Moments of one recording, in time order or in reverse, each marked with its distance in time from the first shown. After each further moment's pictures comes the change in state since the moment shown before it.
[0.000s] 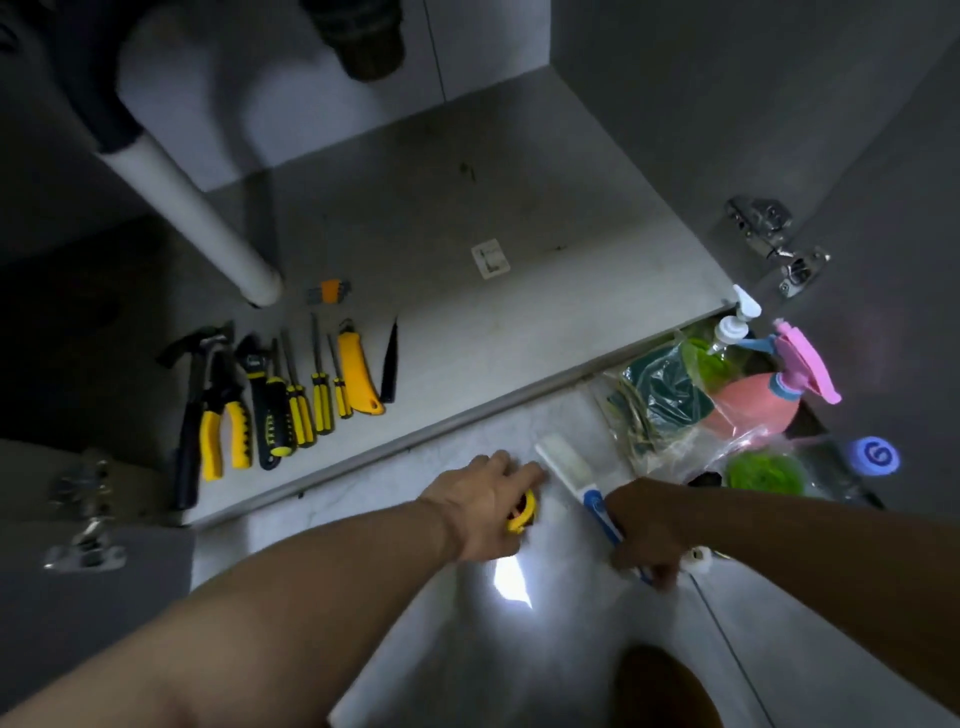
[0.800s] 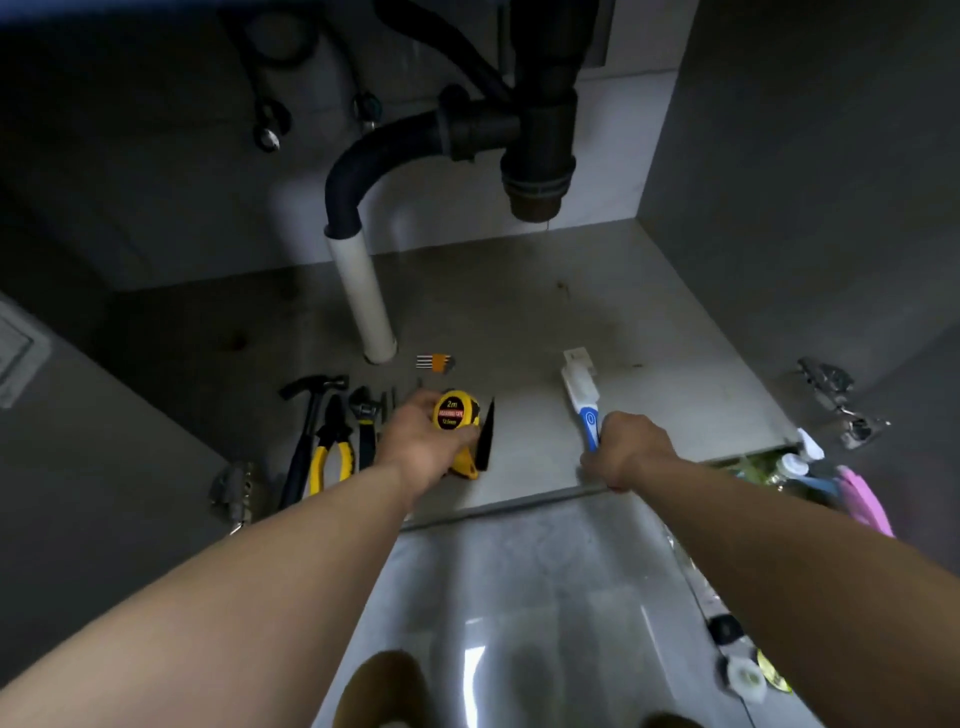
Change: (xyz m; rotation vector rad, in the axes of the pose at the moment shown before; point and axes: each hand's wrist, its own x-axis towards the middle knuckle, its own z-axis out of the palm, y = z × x) left_hand -0.072 -0.129 -0.094 -1.162 0.832 -0.528; right_hand -0.009 -0.136 -0.136 0.118 0.719 0.201
